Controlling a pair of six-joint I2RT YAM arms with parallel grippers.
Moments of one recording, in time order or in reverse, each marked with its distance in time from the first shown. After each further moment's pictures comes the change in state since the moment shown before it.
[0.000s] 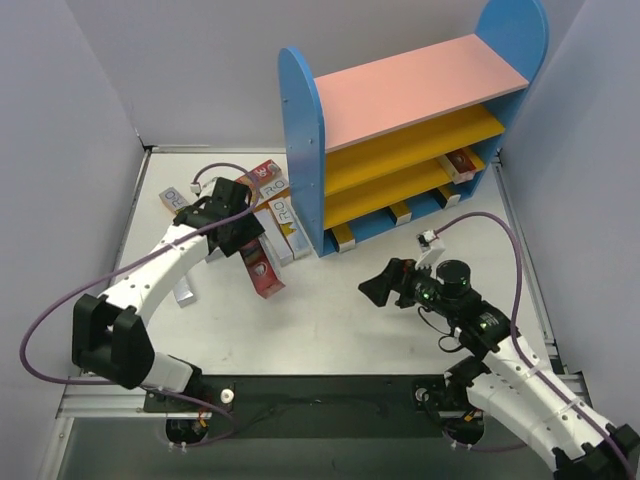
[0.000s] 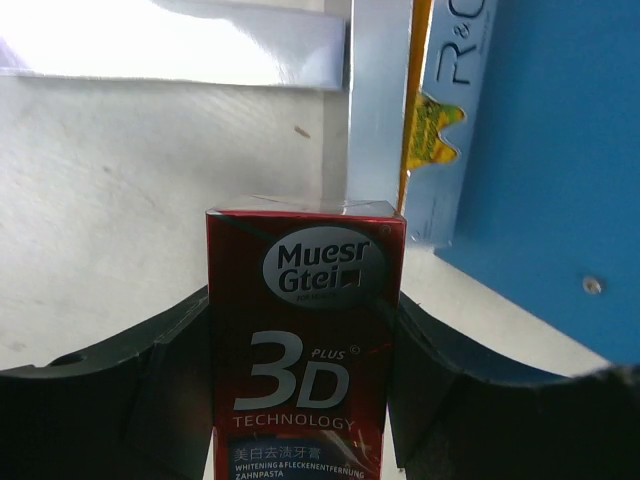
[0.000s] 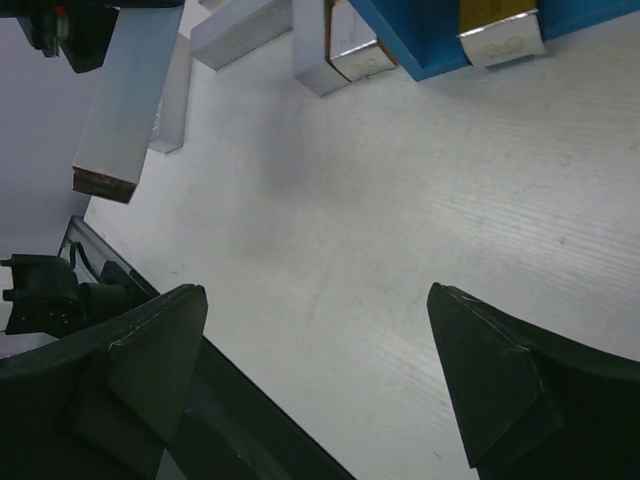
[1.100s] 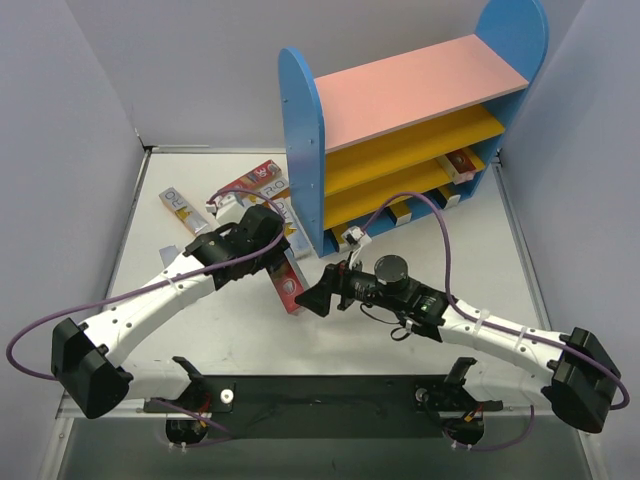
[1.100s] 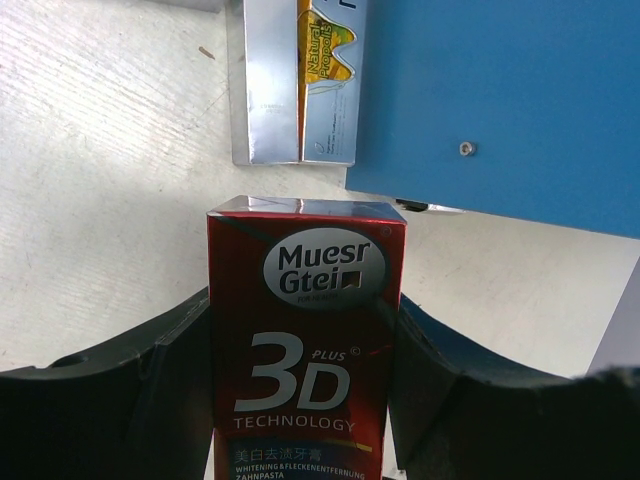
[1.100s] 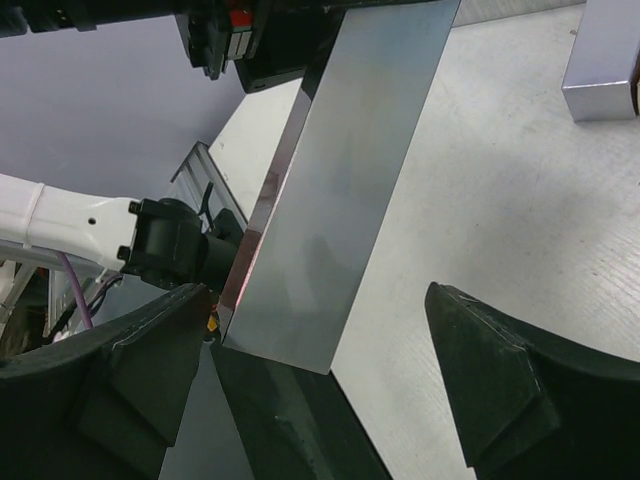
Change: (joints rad) left arm -0.366 -0.184 -0.057 -0.040 -0.251 -0.336; right arm 0.422 0.440 0.112 0.502 0.026 0.059
